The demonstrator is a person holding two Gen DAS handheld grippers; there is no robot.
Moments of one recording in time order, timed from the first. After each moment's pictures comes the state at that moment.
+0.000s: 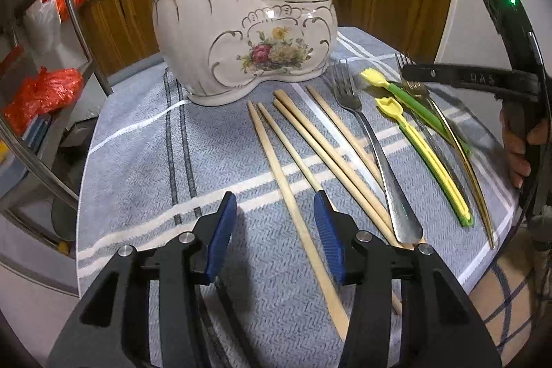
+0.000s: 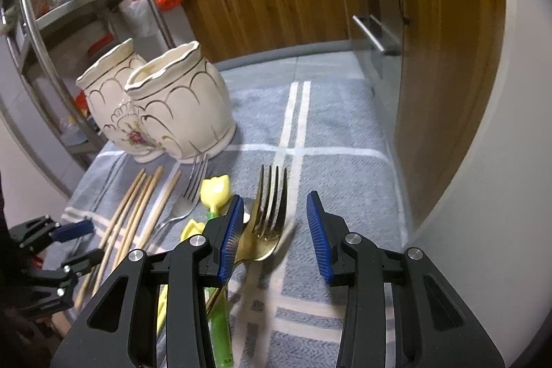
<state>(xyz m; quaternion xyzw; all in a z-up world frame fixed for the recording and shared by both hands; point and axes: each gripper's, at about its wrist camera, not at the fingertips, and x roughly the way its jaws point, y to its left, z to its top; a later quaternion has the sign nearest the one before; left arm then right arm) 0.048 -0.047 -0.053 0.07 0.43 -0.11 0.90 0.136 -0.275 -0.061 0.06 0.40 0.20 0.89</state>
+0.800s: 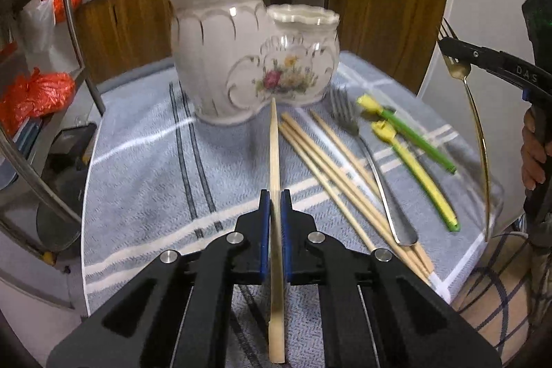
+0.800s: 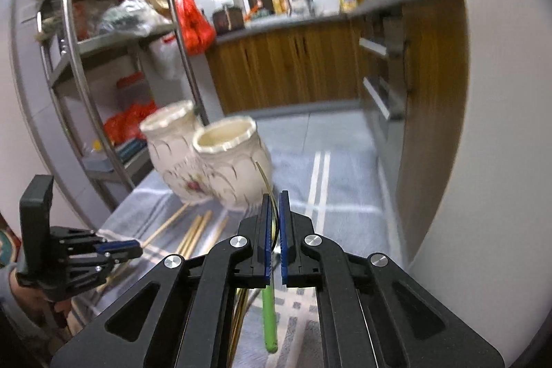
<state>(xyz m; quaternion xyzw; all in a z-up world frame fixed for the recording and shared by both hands) 0.047 -0.016 -0.042 0.05 0.37 -0.15 0.91 0.066 -0.274 0.013 0.04 0.25 0.20 0.95</state>
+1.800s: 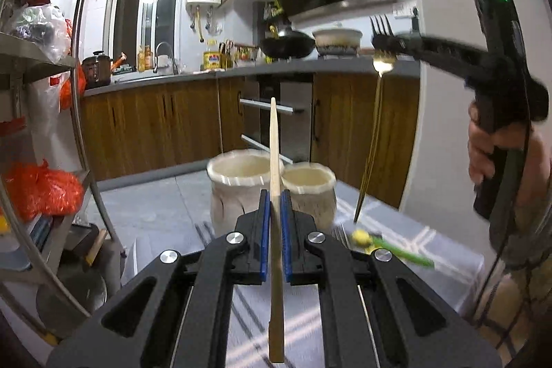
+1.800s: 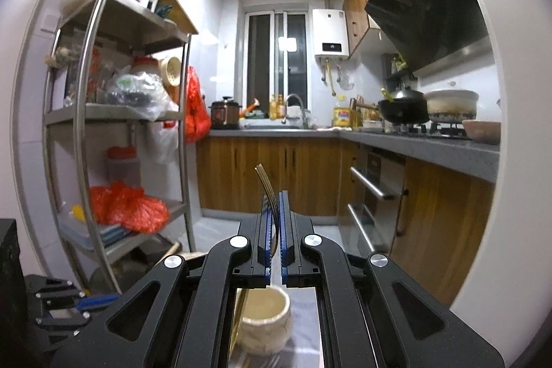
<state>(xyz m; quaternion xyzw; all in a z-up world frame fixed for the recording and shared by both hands) 0.049 0.020 0.048 0.03 0.15 -0.19 0.97 0.077 -0.207 0.123 0.00 0.04 0.16 0.99</state>
